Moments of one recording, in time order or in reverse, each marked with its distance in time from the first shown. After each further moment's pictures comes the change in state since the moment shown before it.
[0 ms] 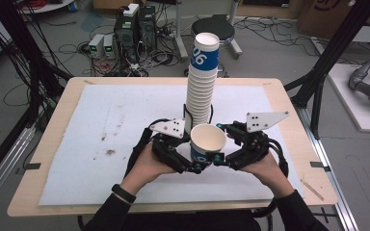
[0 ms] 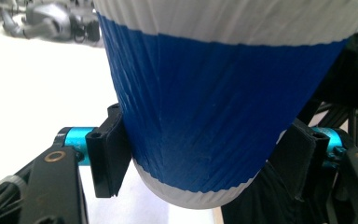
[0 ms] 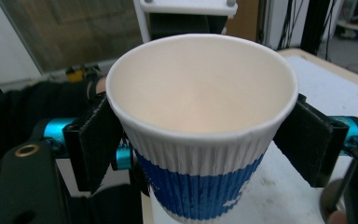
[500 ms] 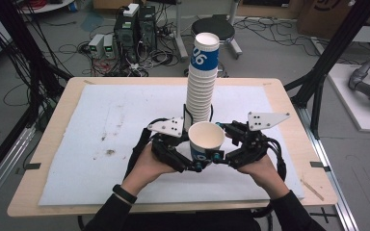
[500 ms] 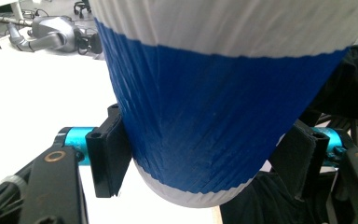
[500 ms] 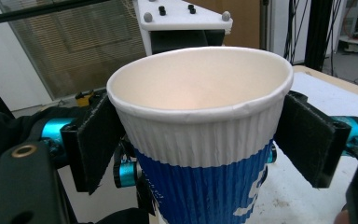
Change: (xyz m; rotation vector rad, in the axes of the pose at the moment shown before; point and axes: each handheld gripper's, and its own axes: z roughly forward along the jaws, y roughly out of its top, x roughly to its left) left arm 0.000 0.001 -0.001 -0.023 0.006 -0.002; right arm -0.001 -0.004 0.003 -0.100 0.022 0.041
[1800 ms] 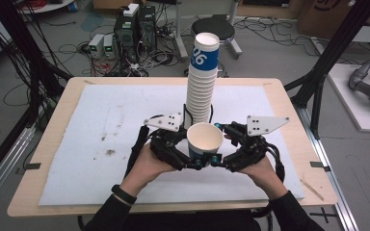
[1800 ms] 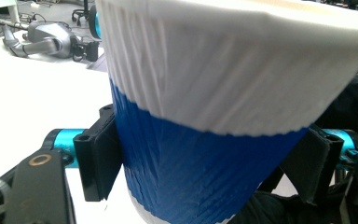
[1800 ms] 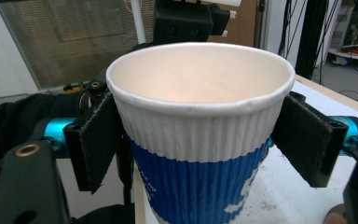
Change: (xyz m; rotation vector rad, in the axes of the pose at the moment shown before) left arm -0.002 0.009 -0.007 -0.060 -0.020 -0.067; right arm 0.005 -0.003 0.003 0.004 -0.026 -0.079
